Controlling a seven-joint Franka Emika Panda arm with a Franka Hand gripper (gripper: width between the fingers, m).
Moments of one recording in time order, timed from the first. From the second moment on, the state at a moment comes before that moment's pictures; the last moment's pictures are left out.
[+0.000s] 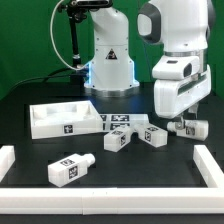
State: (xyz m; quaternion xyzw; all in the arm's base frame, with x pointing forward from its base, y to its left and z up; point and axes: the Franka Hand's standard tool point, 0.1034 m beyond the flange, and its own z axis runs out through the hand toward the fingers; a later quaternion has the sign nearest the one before) arm 0.406 0.153 0.025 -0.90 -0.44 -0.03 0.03
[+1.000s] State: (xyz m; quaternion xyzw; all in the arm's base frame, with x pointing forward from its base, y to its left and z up) arm 0.447 0.078 0.040 -0.91 -0.42 -0.01 0.01
